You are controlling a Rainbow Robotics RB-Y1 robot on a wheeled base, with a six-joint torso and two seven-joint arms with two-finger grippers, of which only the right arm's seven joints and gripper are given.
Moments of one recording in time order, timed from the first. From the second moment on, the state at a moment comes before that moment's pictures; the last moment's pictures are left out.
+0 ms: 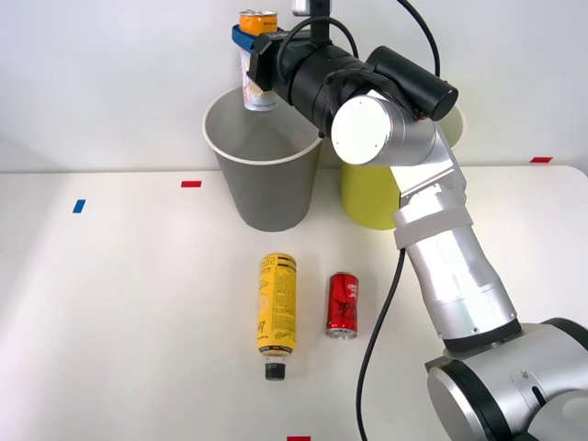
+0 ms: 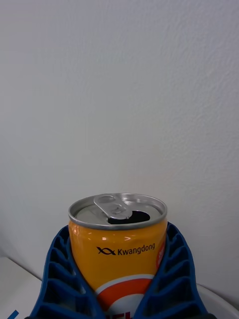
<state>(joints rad) -0.81 0.02 0.08 -1.40 -0.71 0.45 1.89</state>
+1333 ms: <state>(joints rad) -0.29 -0.32 0.34 -1.93 -0.96 0.09 1.95</state>
